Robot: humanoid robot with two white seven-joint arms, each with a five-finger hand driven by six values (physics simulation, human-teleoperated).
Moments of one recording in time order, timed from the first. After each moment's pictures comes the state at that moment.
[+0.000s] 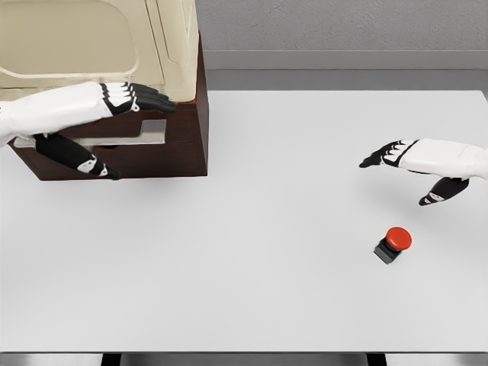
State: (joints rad) left arm -1.03 1.20 -1.12 -1.77 0.35 -0.61 -0.32; right arm -0.55 -1.04 0.60 -1.51 0.13 -0.57 0.61
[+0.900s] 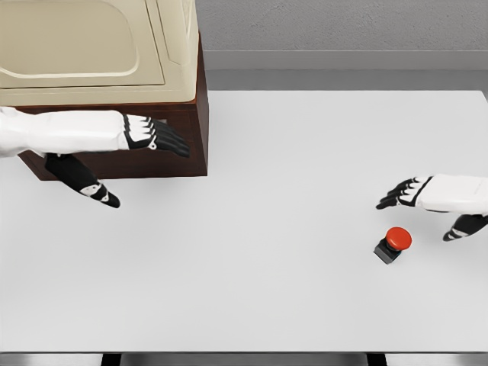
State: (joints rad) left arm -1.10 1.16 -1.16 -1.77 0.42 -0.61 -0.57; right arm -0.44 -1.19 0.62 -1.62 0.12 -0.60 0.61
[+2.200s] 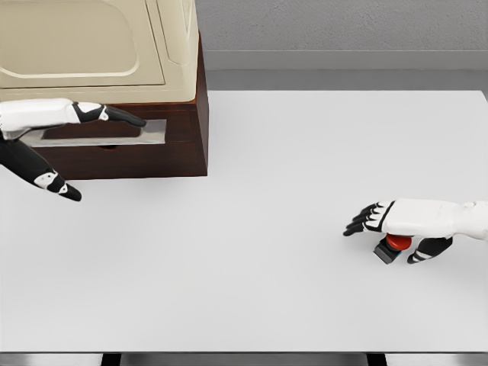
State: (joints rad) left arm -1.17 1.30 -1.23 -1.77 0.69 -0.49 -0.61; right arm -0.40 -1.11 0.66 -1.66 0.12 -0.61 0.61
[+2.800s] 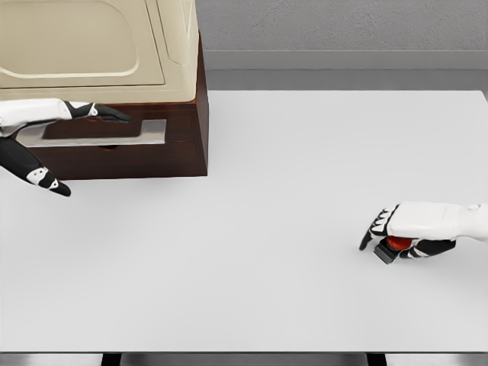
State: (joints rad) left arm -1.16 1.32 -1.22 -1.75 0.67 -0.33 -0.61; right arm -0.39 -1.12 0.67 -1.65 0.12 -0.61 0.61
